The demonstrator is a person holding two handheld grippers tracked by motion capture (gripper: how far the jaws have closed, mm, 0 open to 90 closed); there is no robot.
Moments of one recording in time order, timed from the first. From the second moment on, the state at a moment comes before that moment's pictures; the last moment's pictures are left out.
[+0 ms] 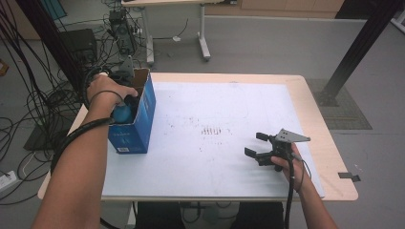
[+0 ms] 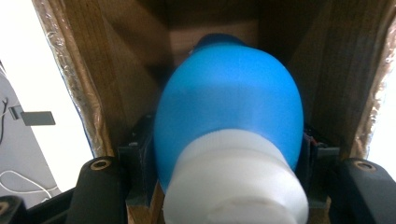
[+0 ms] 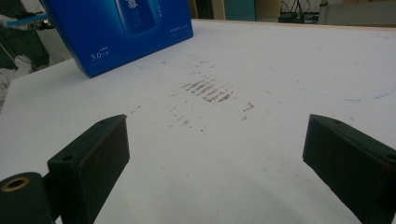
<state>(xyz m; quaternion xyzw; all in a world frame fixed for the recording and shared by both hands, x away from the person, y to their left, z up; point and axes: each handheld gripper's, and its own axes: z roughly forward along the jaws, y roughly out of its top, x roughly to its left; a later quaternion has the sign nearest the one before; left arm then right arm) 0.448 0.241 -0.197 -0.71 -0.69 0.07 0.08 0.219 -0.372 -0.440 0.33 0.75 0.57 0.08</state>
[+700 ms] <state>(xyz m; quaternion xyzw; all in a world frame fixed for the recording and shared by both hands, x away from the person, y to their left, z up) 0.445 0.243 -0.196 -0.71 -0.70 0.07 0.07 0.221 -0.370 -0.439 0.33 0.75 0.57 0.08</state>
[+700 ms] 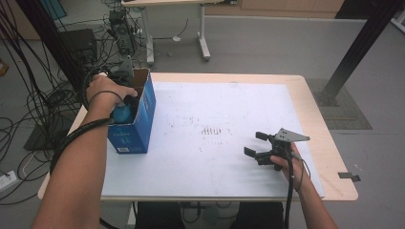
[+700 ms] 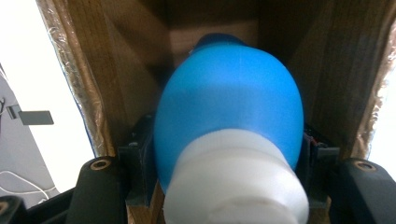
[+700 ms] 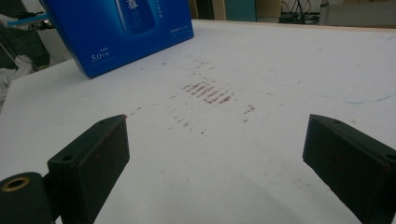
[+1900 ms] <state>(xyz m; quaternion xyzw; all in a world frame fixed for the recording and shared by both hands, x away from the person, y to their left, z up) 0.445 0.252 -0.186 -0.70 -0.70 0.09 0.06 0.221 -0.369 -0.438 0.32 0.75 0.57 0.08</state>
